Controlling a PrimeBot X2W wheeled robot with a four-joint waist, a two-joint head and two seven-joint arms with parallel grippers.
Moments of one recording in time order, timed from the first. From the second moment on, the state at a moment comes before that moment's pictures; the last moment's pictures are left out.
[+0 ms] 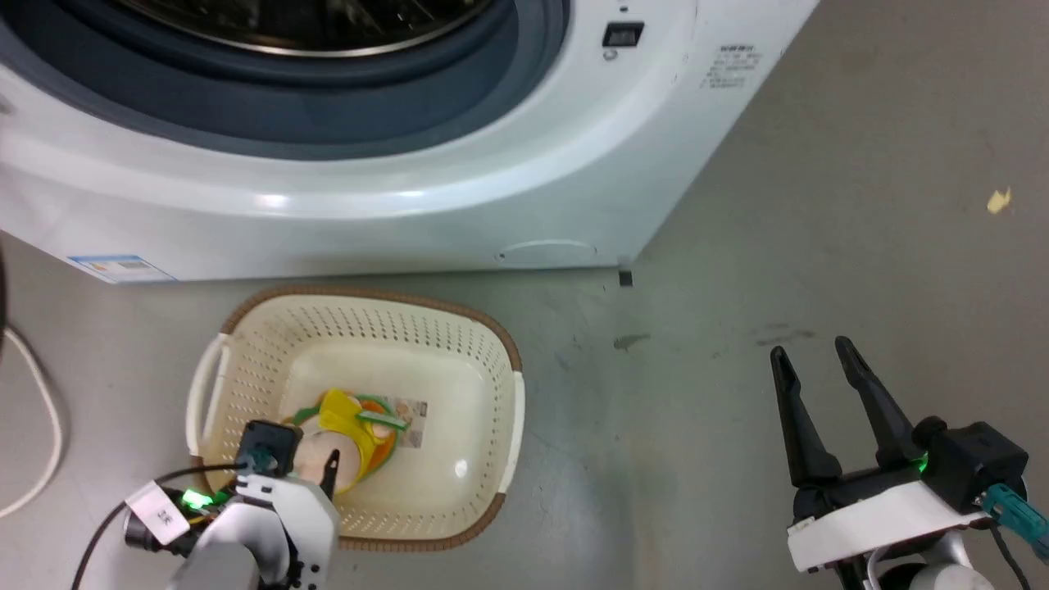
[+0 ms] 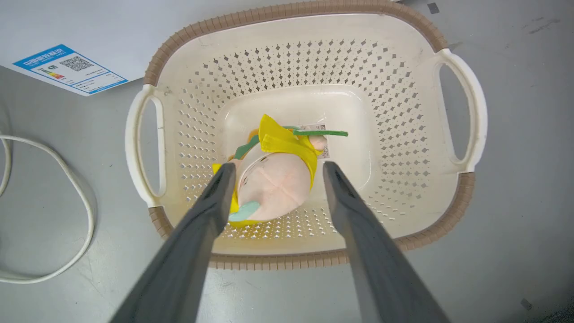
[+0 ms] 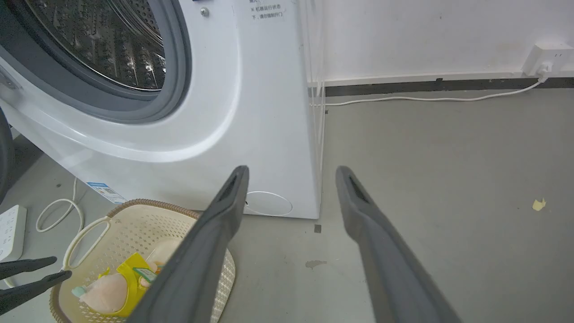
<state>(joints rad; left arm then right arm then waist) -0.31 0.27 -0.21 0.64 -0.12 -0.06 0.04 -0.05 -0.05 0.06 -0.04 0.20 0.13 -0.14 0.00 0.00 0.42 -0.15</state>
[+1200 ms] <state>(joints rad) -0.64 0.41 -0.43 1.02 -0.14 -0.09 0.06 -0.12 -0.05 0.10 -0.07 0.32 0.13 -0.21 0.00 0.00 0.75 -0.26</state>
